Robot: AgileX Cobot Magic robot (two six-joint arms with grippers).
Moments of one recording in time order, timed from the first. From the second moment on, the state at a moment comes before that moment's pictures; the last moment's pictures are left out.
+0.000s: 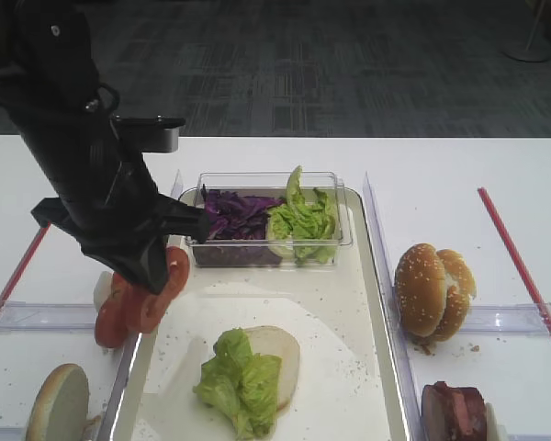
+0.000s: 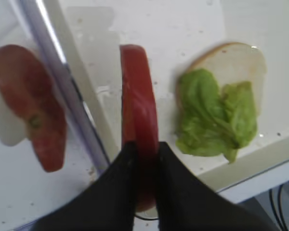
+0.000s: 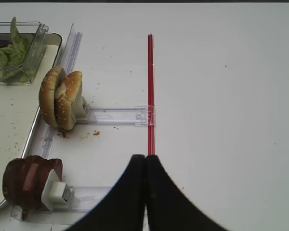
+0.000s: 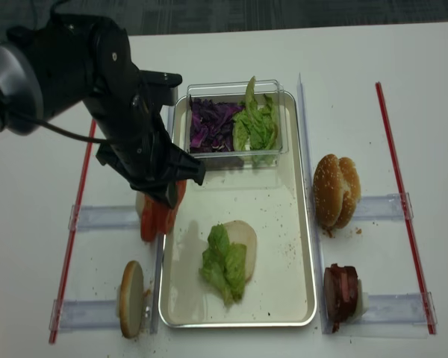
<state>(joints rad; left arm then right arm) -0.44 1.67 -1.20 -0.22 1.09 -0.04 -0.09 -0.02 -0.48 0.08 1.13 -0.05</state>
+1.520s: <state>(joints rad) -0.44 1.71 -1.20 -0.75 1.20 0.40 -0.09 -0.02 -0.48 0.08 1.13 -0.05</state>
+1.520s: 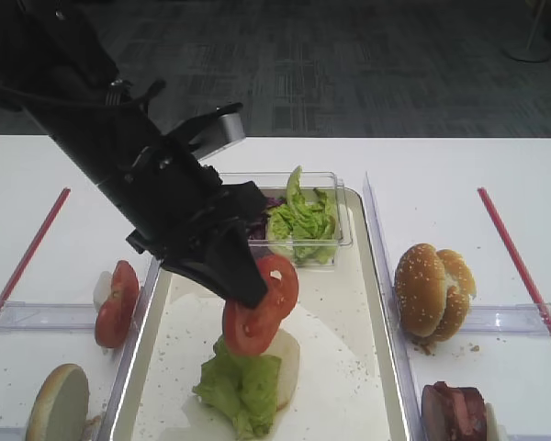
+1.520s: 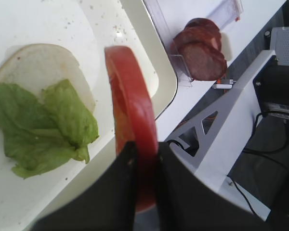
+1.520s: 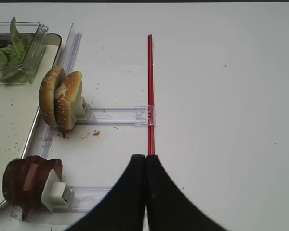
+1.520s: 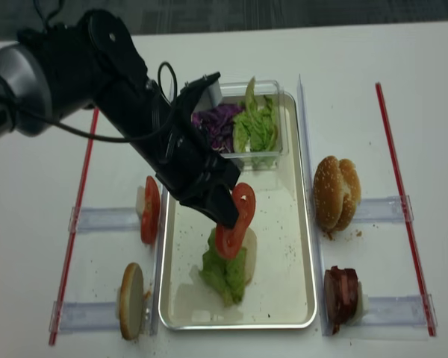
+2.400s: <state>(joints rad) -0.44 1.88 -1.20 -0.77 1.19 0.46 -0.09 -0.02 -0.48 0.08 1.13 -0.05</state>
